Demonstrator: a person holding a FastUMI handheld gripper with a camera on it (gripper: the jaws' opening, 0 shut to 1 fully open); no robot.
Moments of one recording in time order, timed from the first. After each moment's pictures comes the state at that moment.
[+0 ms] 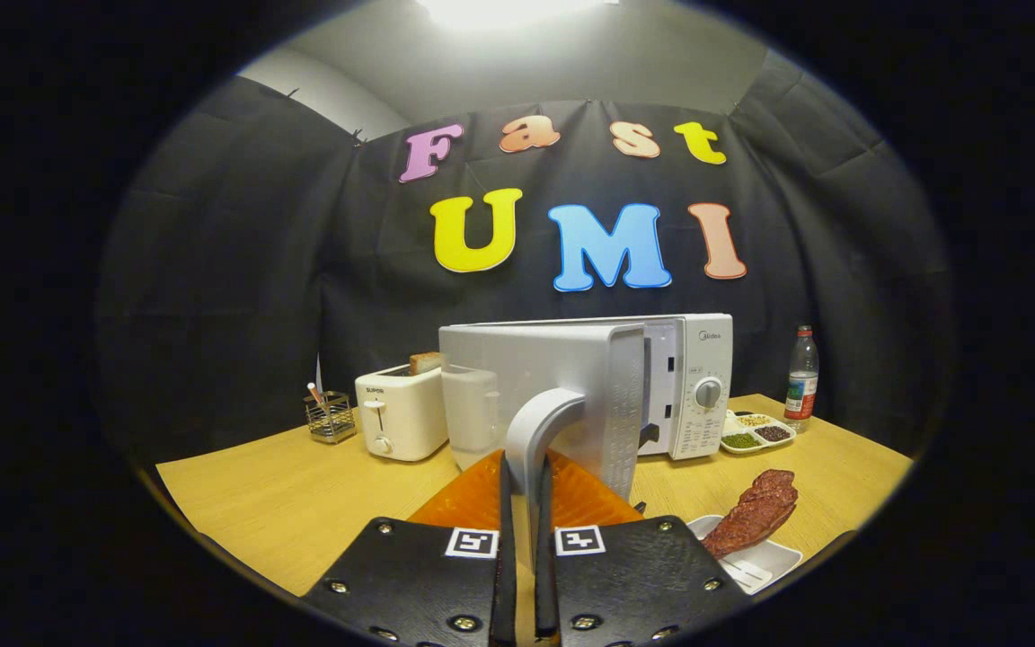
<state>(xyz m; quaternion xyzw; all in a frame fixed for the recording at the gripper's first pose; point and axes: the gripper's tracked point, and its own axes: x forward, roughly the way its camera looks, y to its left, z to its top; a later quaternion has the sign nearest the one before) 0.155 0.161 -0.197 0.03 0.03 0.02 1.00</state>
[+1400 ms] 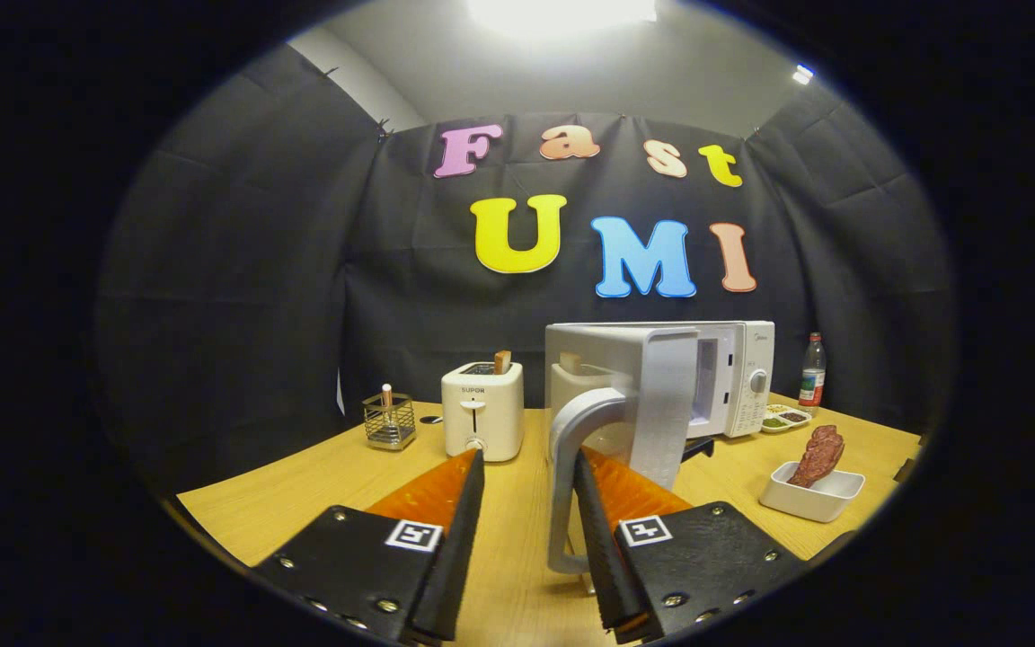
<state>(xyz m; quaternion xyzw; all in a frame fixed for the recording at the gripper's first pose) 0.123 0.327 -0.189 0.00 0.02 -0.01 1.00</state>
